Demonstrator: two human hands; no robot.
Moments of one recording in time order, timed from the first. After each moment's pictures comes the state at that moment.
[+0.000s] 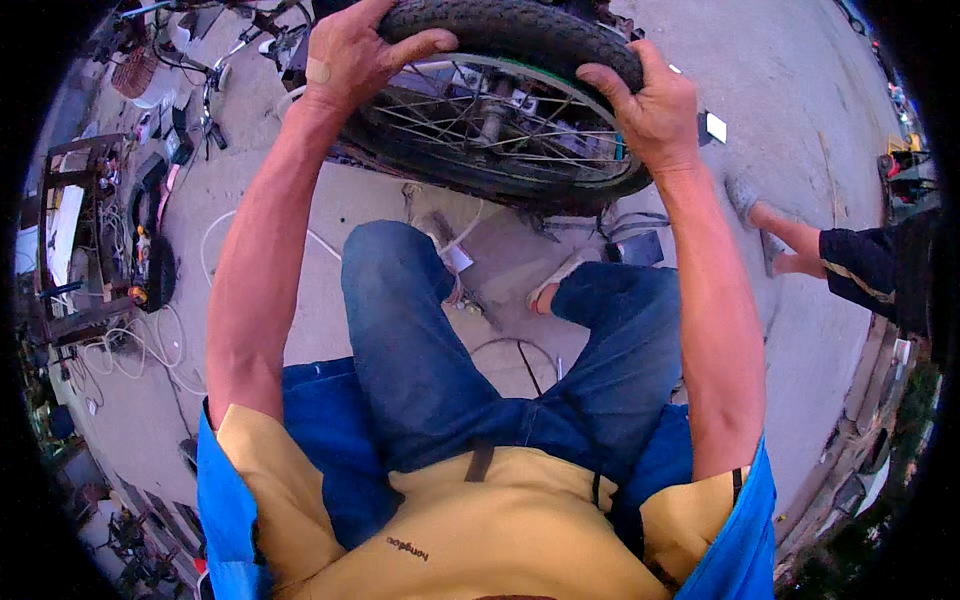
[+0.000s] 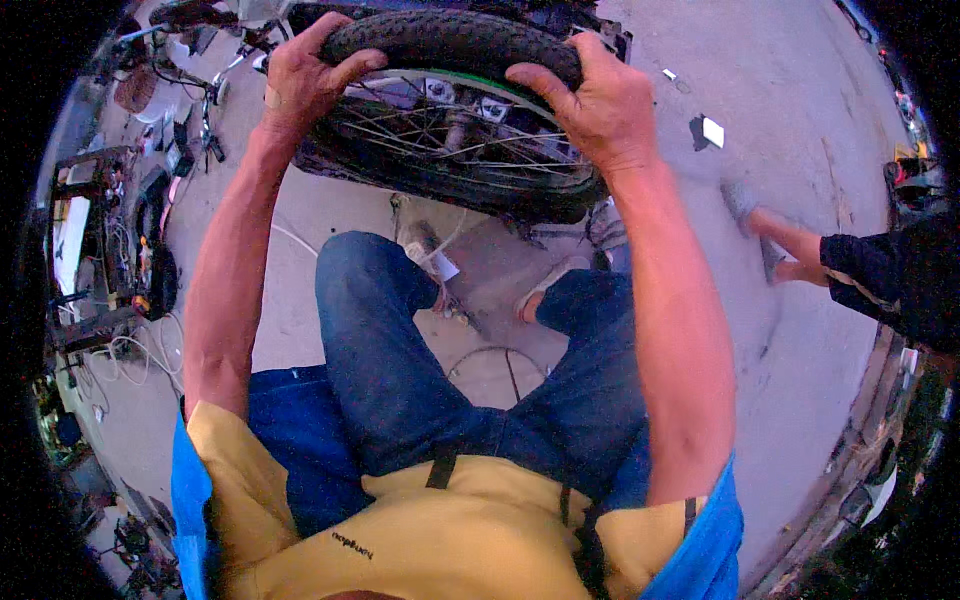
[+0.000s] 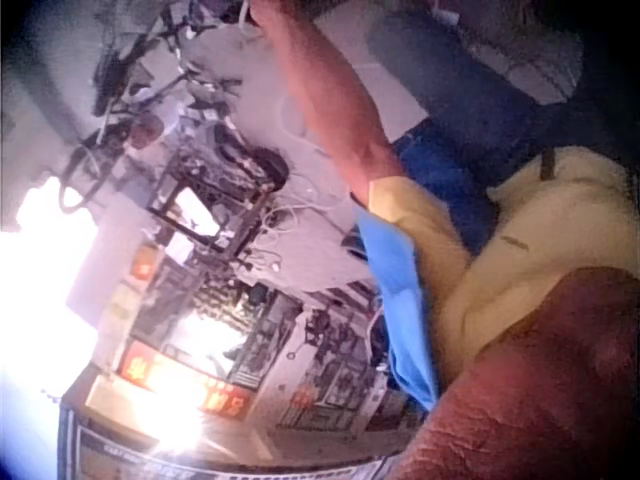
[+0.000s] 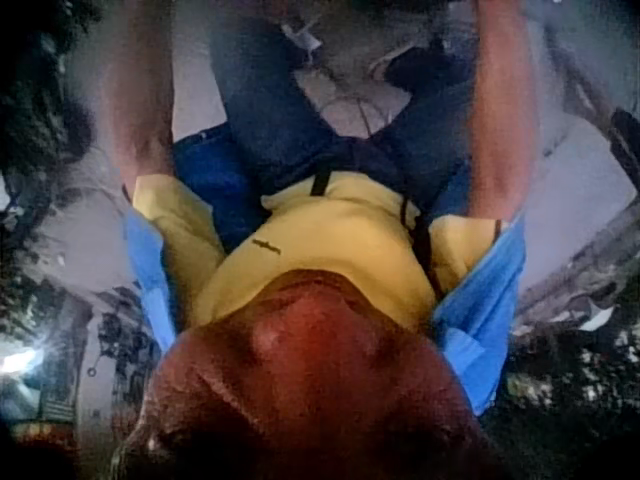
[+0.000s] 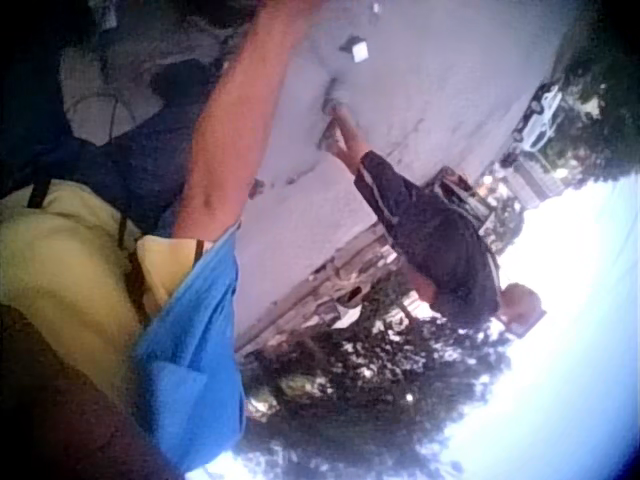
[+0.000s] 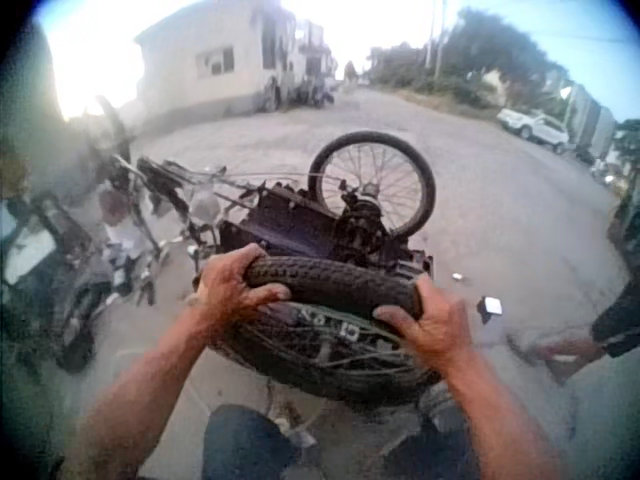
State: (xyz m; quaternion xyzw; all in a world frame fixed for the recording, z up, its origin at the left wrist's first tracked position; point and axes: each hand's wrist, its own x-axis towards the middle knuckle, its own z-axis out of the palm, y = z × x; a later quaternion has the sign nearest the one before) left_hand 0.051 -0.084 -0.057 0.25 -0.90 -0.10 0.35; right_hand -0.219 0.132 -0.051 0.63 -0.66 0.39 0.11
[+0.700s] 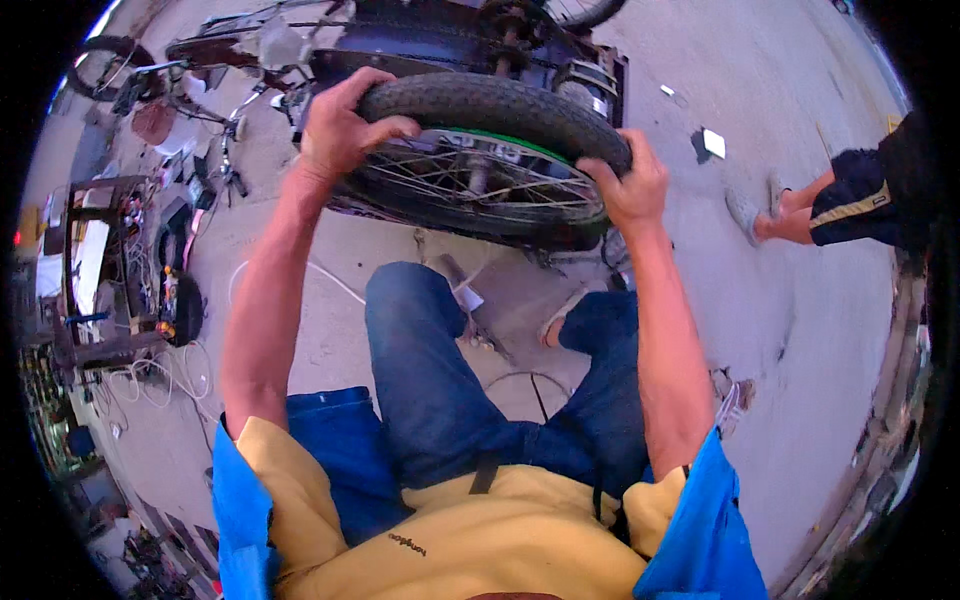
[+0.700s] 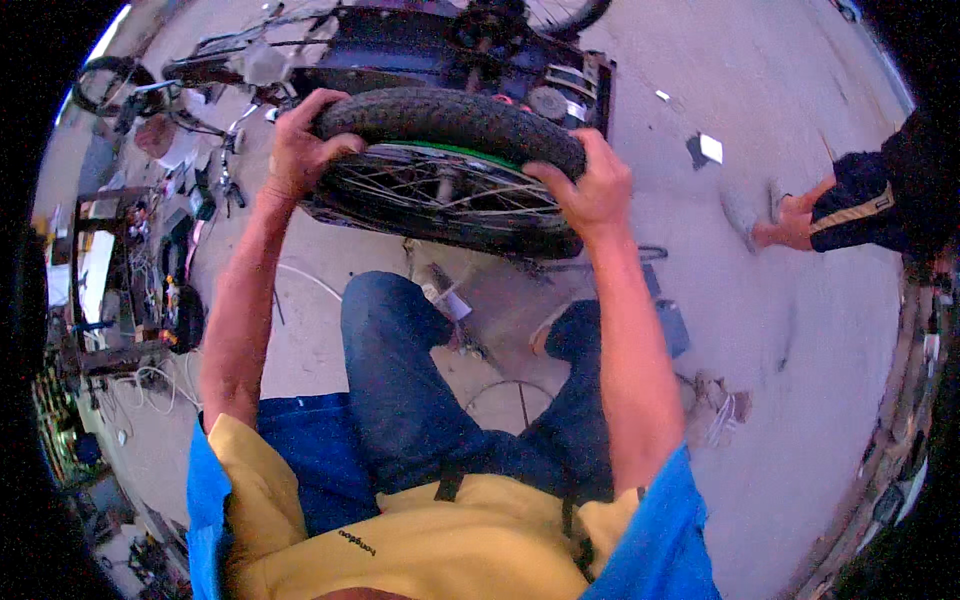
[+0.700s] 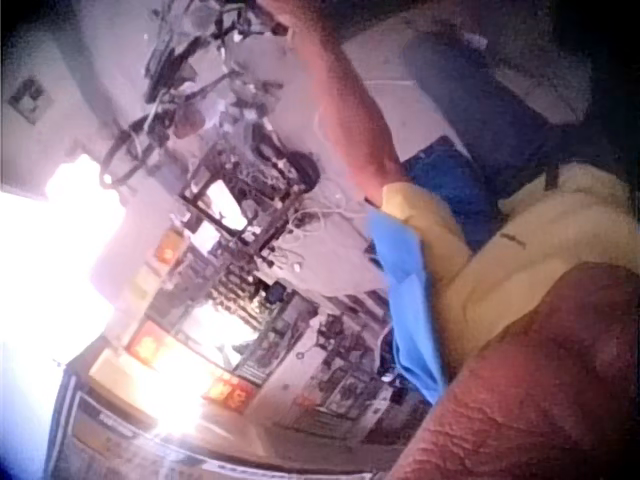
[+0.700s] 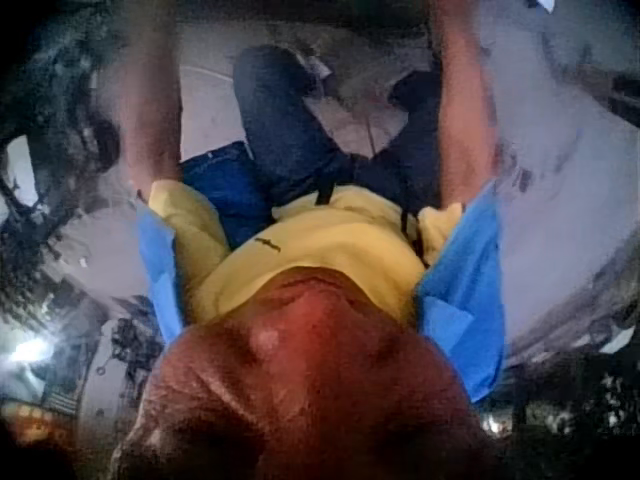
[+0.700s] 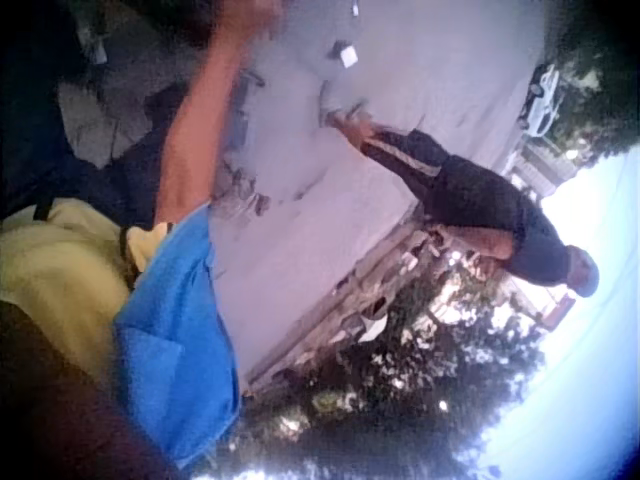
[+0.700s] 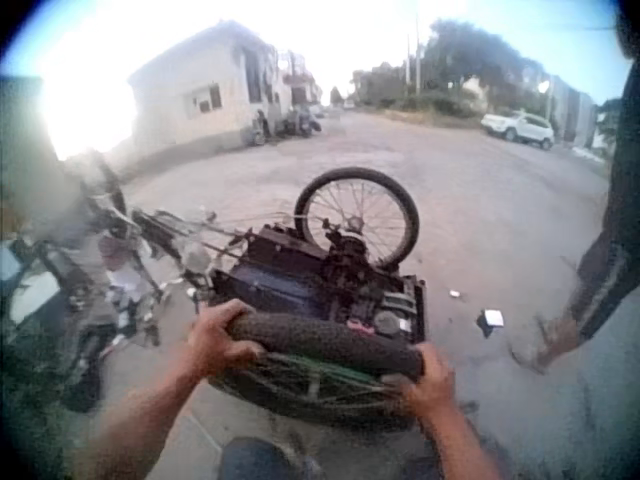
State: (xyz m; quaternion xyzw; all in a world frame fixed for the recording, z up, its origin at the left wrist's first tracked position) left_hand 0.049 -0.078 -0.037 0.19 -0.90 -0.20 0.33; right_hand -0.234 0.177 -0.100 0.53 -0.70 0.47 0.09
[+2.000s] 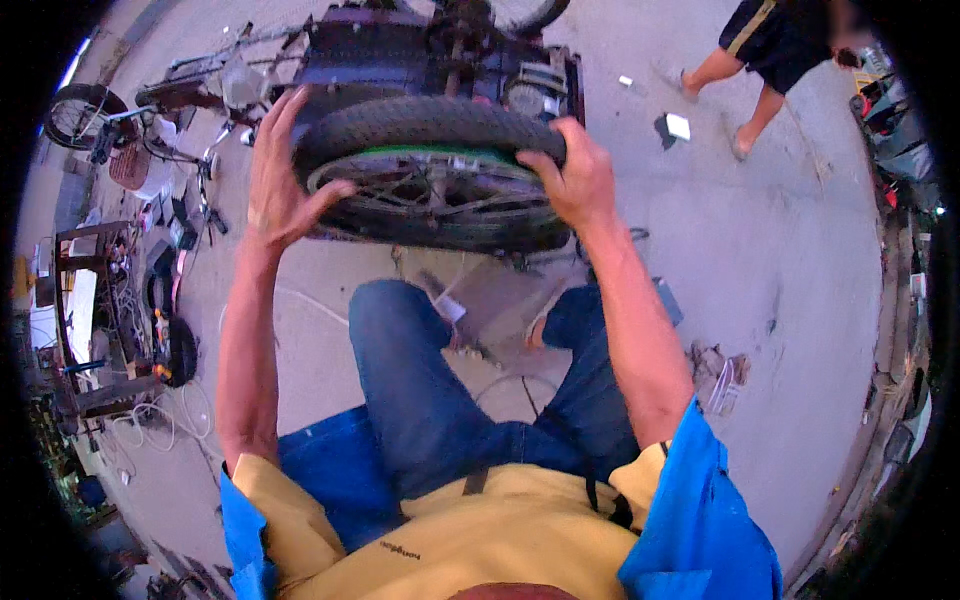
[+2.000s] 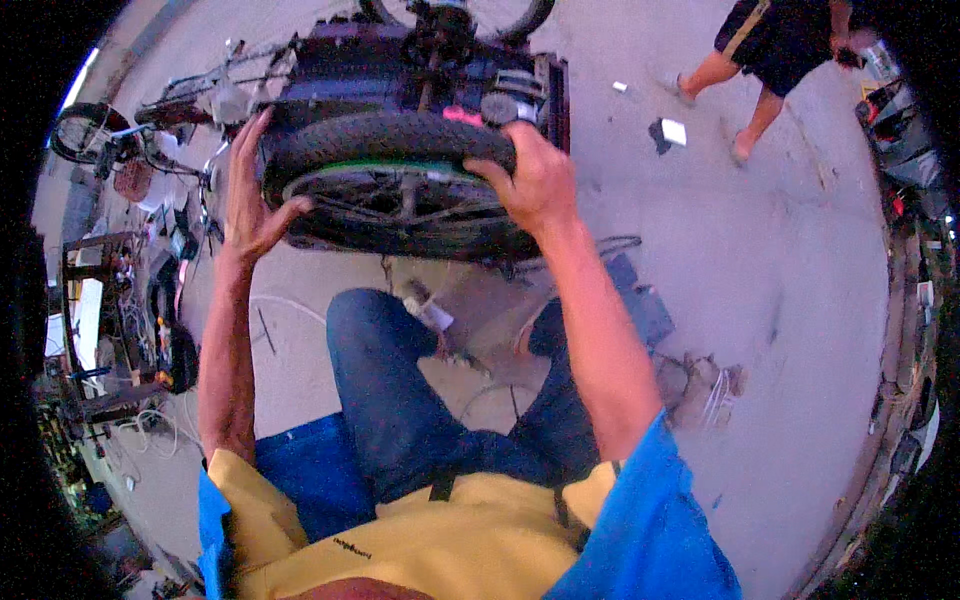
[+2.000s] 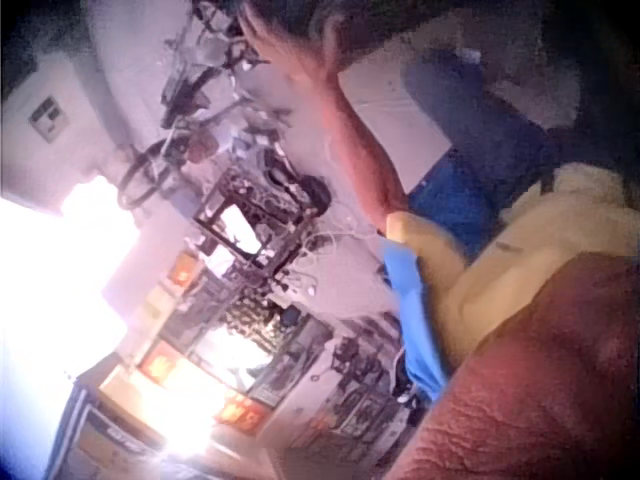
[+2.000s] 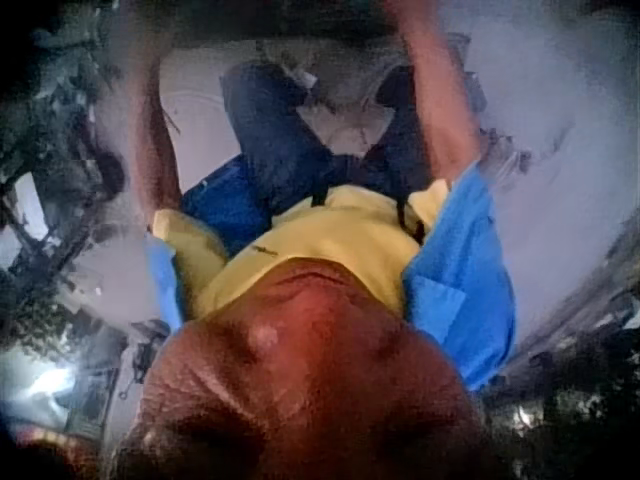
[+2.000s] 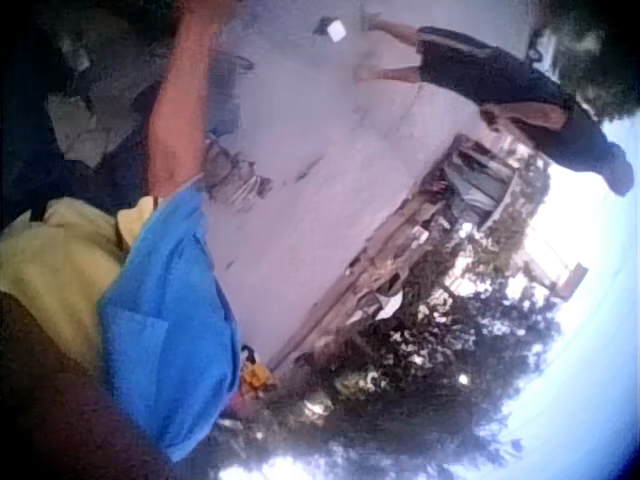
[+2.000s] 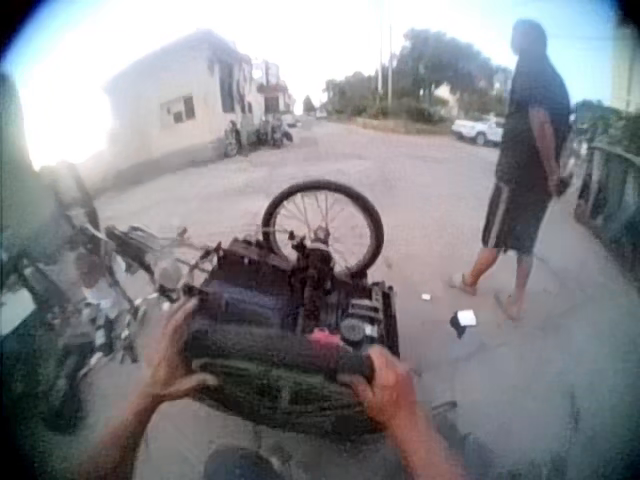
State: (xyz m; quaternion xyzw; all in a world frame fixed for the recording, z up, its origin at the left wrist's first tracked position) left_hand 0.071 -0.050 -0.018 0.14 -0.93 -0.07 0.34; right_hand -0.230 0.175 -0.090 0.52 -0.71 0.47 0.09
